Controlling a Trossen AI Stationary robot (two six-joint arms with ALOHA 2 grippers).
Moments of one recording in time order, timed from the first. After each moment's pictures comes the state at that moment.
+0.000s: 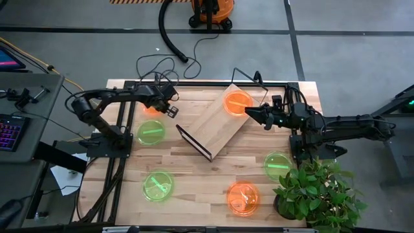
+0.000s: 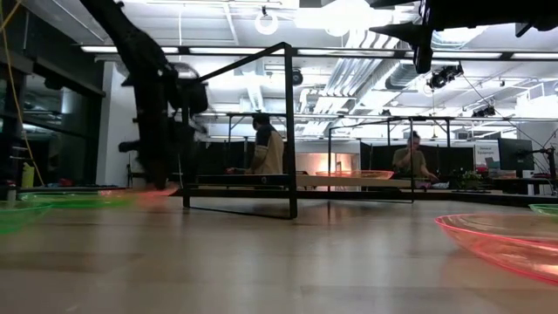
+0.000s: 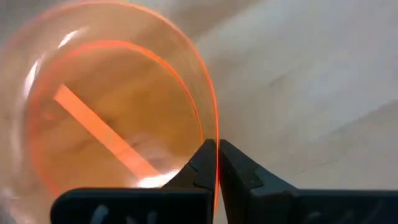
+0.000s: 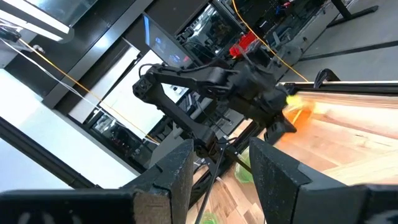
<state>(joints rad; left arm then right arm) 0.66 1.56 0.82 -0.57 -0.19 -0.33 -0.10 0.77 0.47 0.38 0.13 0.78</state>
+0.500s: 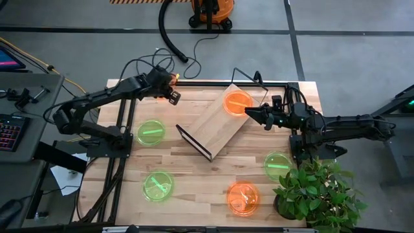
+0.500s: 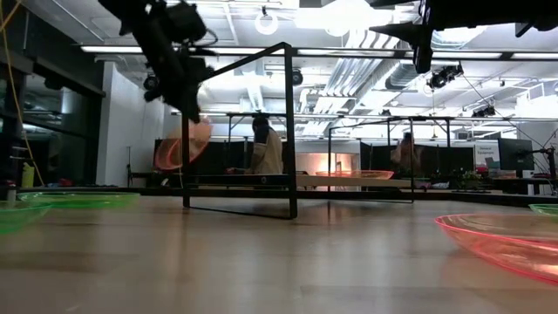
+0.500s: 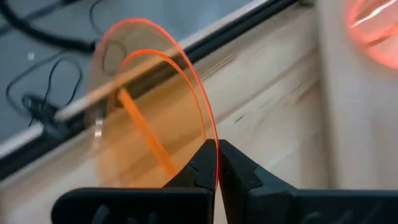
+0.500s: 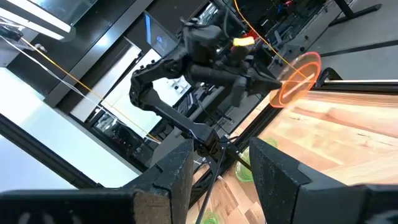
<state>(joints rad) 0.62 1.30 1.01 -0.59 -0.18 -0.25 -0.10 0.77 0.47 0.38 0.12 0.78</state>
